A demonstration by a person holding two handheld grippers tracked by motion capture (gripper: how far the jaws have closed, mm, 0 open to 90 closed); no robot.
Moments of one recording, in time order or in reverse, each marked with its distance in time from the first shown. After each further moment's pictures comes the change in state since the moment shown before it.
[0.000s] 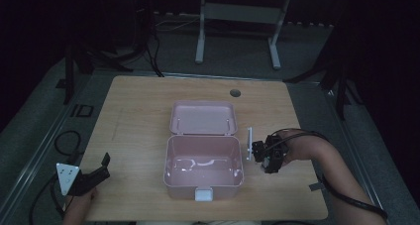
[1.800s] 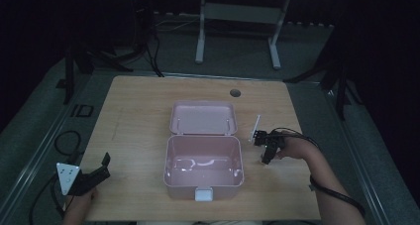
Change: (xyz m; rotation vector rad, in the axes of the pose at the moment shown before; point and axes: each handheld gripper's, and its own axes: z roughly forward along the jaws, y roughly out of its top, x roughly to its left) left arm 0.000 0.000 0.000 0.002 0.002 0.004; right arm -0.063 -0.024 0.074 -0.063 0.046 0.375
